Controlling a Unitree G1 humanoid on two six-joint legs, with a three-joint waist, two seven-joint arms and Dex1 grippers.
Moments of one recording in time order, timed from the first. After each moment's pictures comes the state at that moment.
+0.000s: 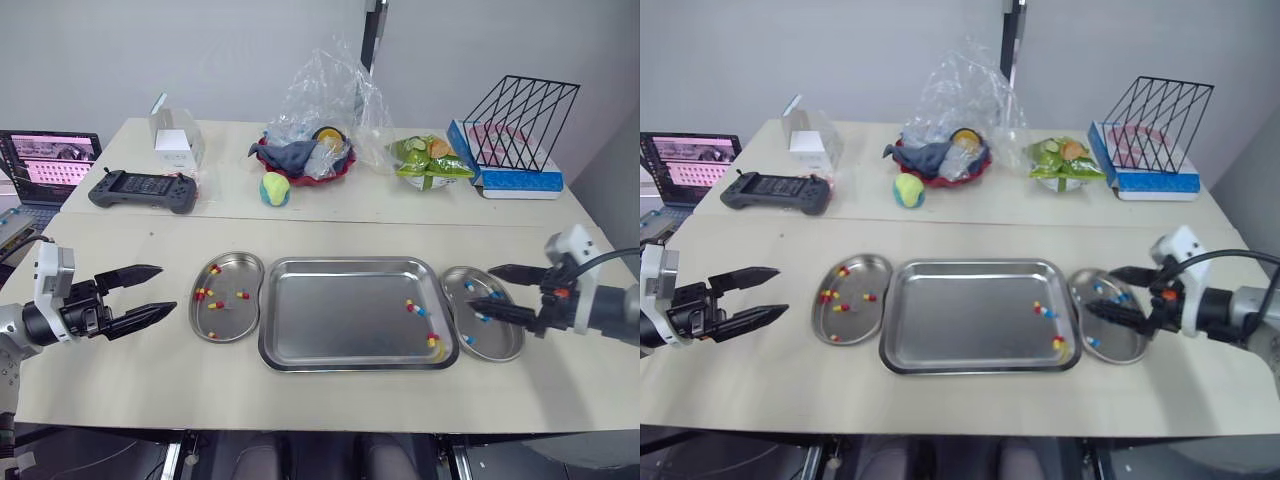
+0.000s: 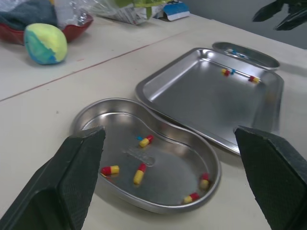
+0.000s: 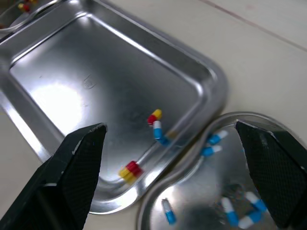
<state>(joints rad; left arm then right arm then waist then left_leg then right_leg) -0.11 0.90 0.45 0.15 -0.64 0.31 -1.43 -0.10 -1.03 -0.35 -0.32 0.68 0.84 1.00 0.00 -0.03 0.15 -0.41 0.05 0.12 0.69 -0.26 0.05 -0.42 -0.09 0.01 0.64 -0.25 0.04</state>
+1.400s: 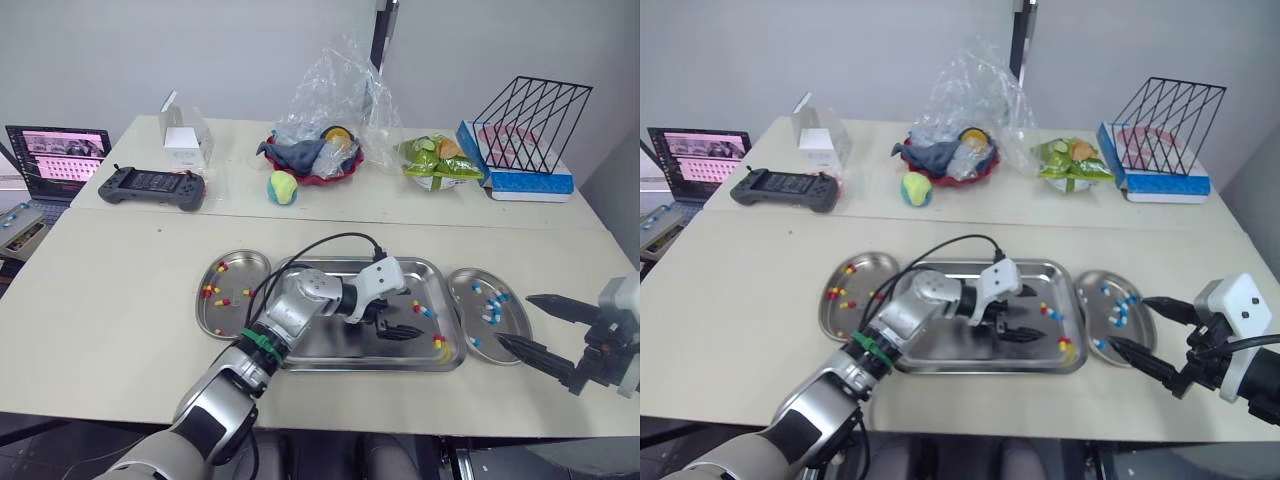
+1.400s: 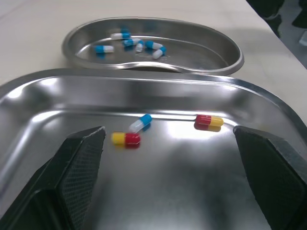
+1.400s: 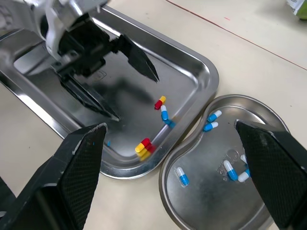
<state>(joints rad) -0.82 0.02 -0.48 0.60 -0.11 0.13 -0.97 0.38 -0.87 -0.81 -0.68 0.75 0.80 0.90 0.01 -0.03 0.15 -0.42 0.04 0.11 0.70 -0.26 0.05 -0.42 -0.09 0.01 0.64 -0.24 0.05</state>
